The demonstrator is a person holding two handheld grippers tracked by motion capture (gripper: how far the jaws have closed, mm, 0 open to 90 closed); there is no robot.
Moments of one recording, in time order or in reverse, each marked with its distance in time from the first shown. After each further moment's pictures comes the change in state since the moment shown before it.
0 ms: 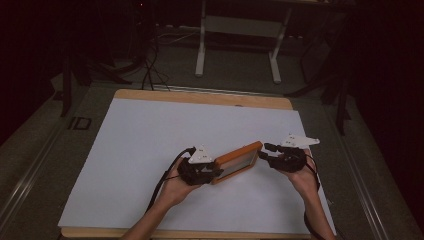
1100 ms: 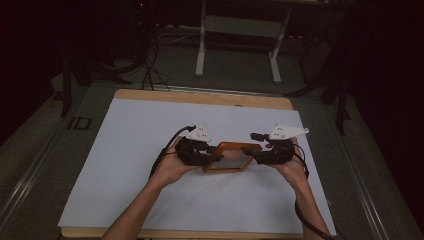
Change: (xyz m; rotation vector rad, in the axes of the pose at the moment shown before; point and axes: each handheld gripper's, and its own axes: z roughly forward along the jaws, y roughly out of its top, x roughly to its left) left arm 0.028 0.054 -0.025 0.022 -0.099 0.059; right arm 0.019 0.043 0.016 -0.085 0.164 -0.107
